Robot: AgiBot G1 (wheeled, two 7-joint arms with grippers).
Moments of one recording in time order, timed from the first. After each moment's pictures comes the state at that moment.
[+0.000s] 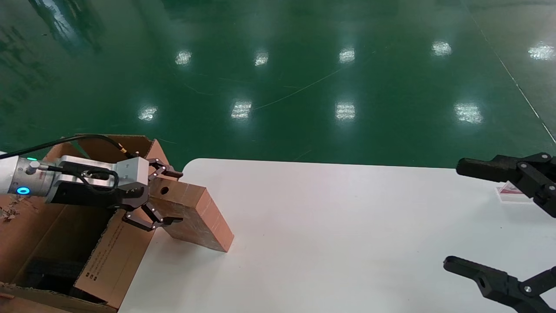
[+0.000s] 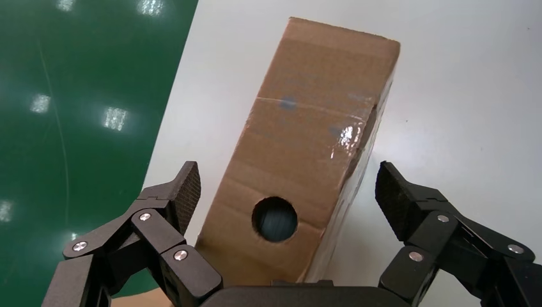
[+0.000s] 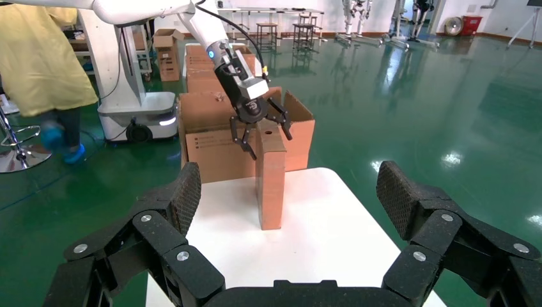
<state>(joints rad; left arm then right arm) -1.60 0.60 0.59 -0.30 1.54 1.57 0.56 1.09 -0.57 -0.38 1.26 -0.66 -1.45 0.13</state>
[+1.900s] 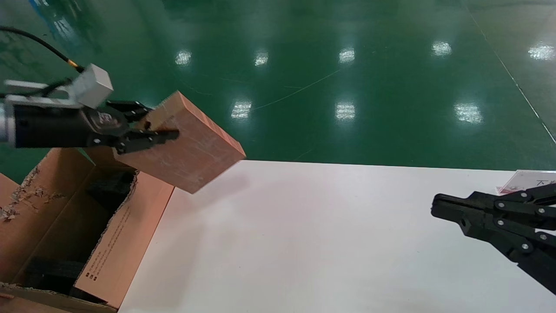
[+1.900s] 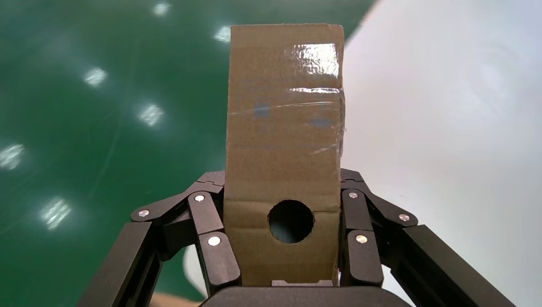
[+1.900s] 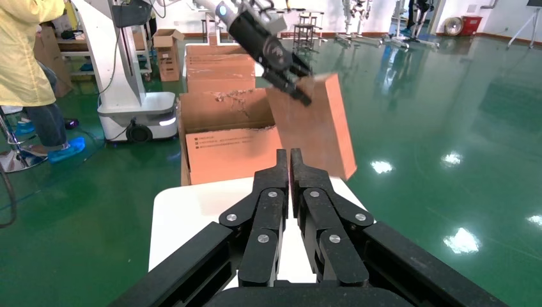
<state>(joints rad) -1.94 0.59 0.66 -0.09 1.49 1.58 0.27 1.09 -0.57 -0.38 1.26 -0.66 -1.45 0.13</state>
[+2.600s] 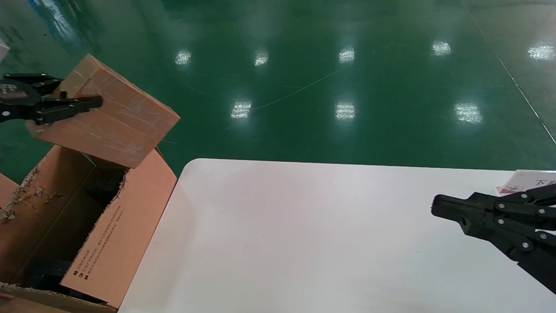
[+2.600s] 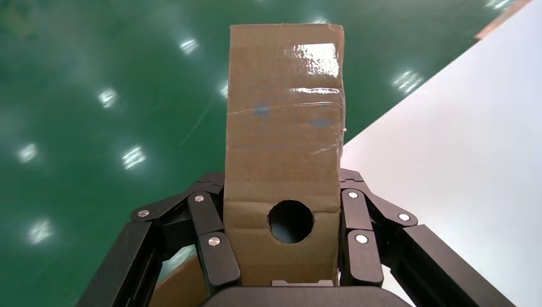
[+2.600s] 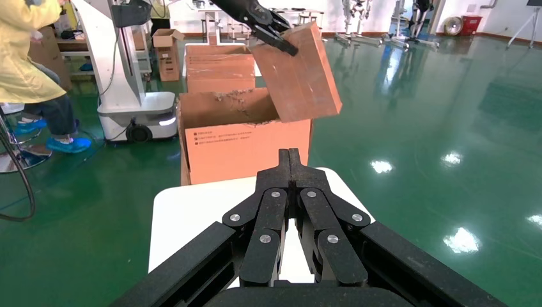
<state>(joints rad) -2.10 0.41 0.70 -0.18 1.57 1.51 0.09 1.09 -0.57 -0.38 1.26 -0.66 -1.45 0.13</state>
